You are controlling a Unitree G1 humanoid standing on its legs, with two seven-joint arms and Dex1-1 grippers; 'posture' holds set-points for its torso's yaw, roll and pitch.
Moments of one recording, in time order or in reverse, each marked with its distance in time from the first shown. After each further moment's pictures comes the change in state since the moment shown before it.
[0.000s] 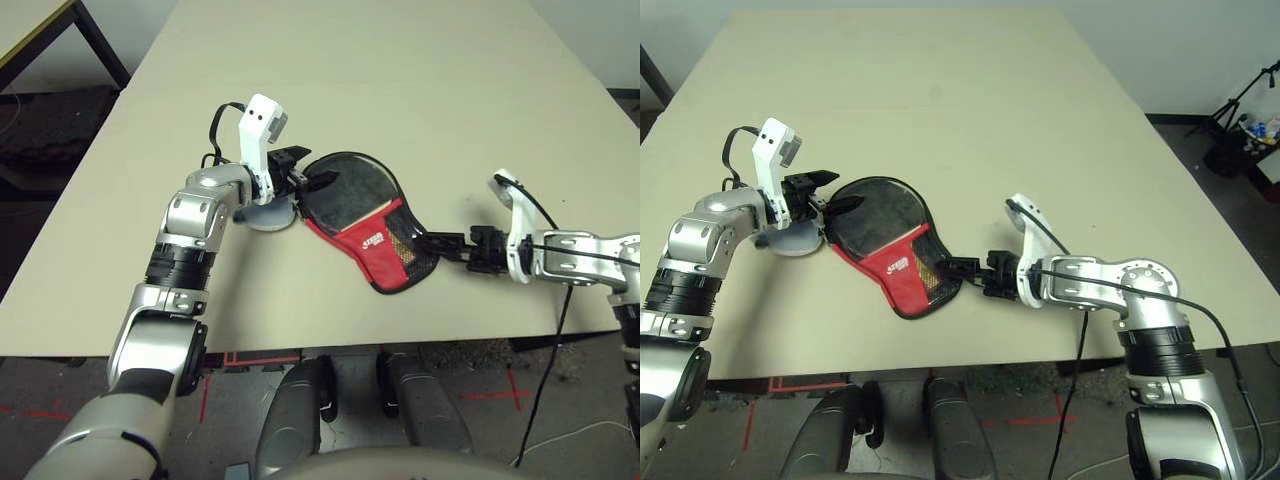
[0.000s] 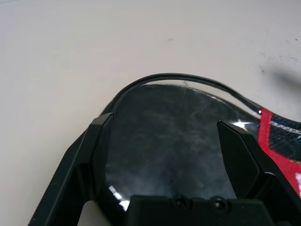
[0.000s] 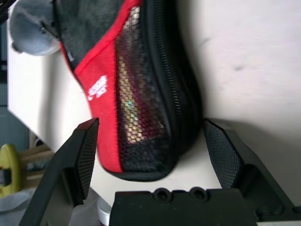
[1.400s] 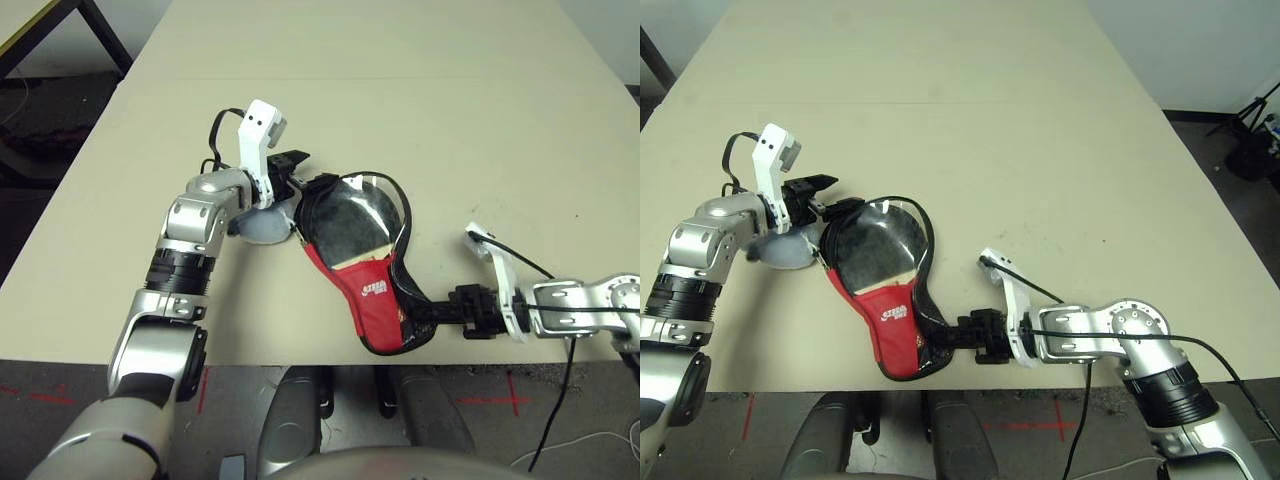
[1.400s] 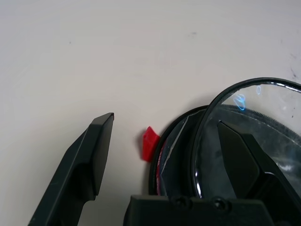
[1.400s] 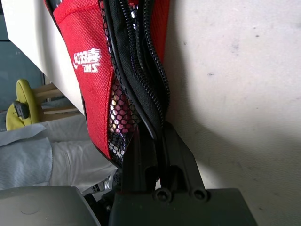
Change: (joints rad) left arm 0.024 -0.009 0.003 -0.016 0.000 0.003 0.018; right arm 0.244 -0.226 0.181 -0.263 0.213 -0.079 0.009
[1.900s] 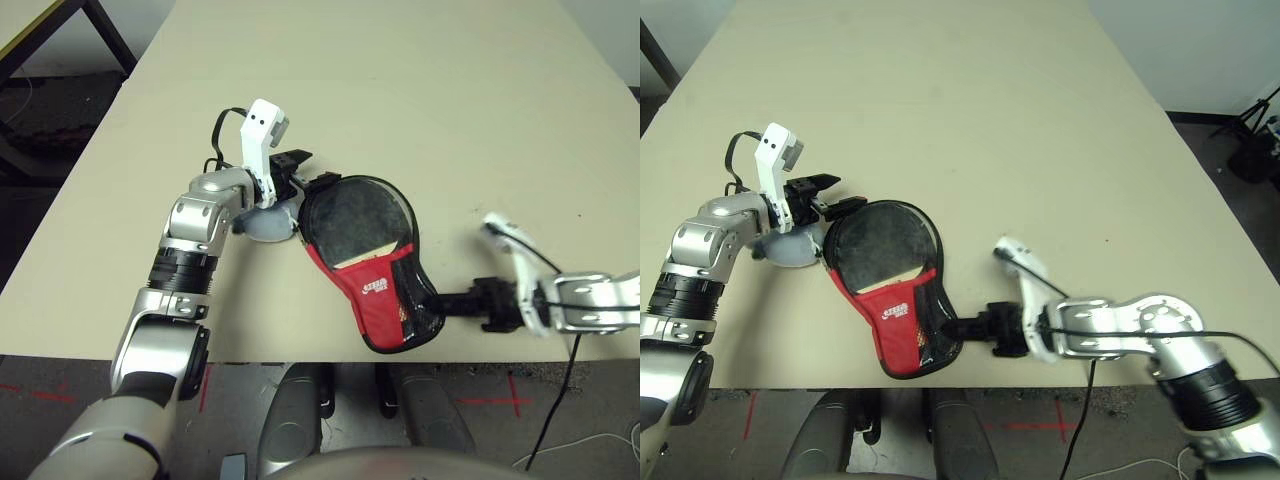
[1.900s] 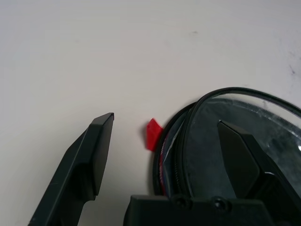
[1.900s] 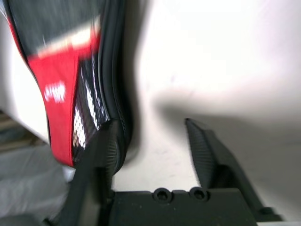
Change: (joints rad) left arm -0.007 0.024 0.005 0.007 0.001 -0.007 -0.001; right arm -0.125 -0.235 -0.131 0.033 -0.004 -0.044 0.006
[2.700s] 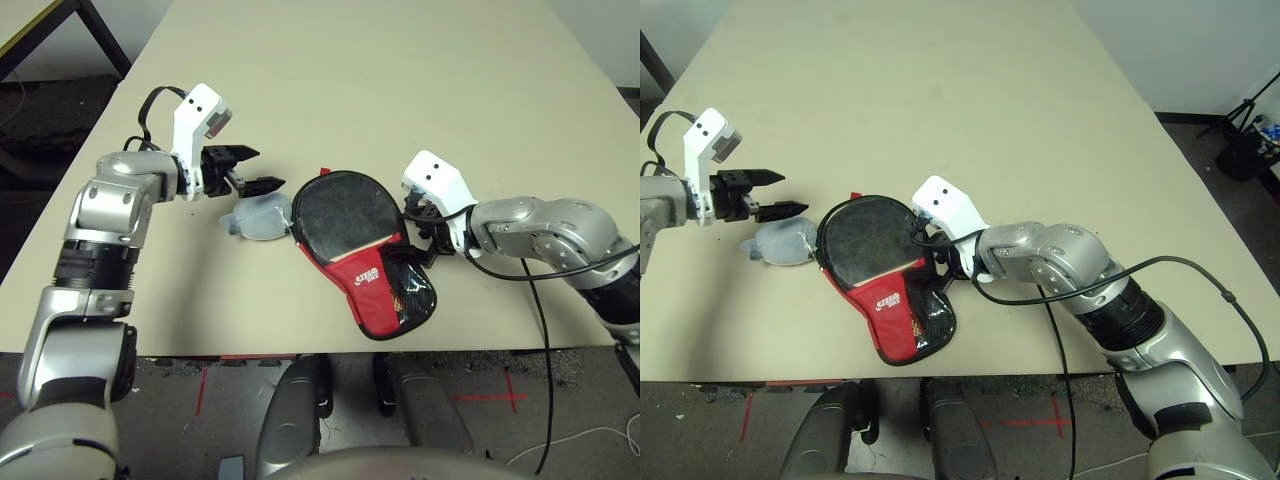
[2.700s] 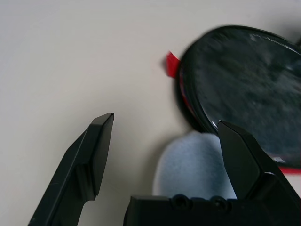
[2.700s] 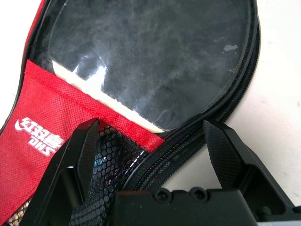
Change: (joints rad) left arm 0.052 0.363 -0.007 -0.092 0.012 0.073 -0.323; right arm -0.378 0.403 0.427 -0.077 -1.243 -0.095 0.678
